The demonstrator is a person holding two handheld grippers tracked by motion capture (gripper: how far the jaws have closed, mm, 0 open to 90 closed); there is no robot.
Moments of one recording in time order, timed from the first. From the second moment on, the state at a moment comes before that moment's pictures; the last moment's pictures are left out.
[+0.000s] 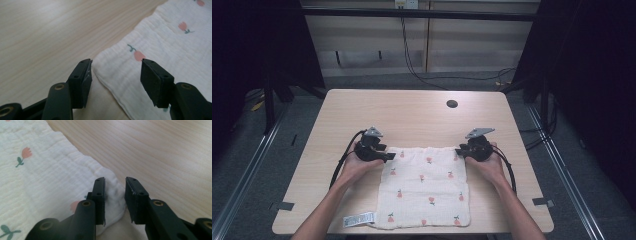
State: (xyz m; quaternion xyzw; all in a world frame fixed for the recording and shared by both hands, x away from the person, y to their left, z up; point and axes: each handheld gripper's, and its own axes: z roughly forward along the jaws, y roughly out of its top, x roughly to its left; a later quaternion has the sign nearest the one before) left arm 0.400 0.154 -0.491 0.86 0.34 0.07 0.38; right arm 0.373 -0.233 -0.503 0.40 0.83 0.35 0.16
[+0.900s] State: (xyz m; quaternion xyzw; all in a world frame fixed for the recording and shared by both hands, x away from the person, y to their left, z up) left arm 0.406 0.152 -0.503 0.87 0.32 0.05 0.38; right arm 0.372 -0.234 -0.502 0.42 0.82 0.36 0.12
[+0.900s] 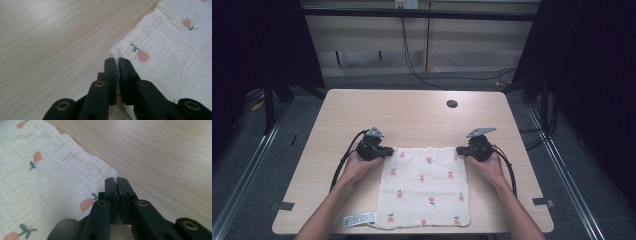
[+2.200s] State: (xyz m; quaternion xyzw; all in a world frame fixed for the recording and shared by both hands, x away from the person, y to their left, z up) left arm 0.389 0.173 -0.448 0.82 0.29 0.07 0.48; right arm 0.355 -0.251 -0.436 0.40 0.76 0.49 0.13
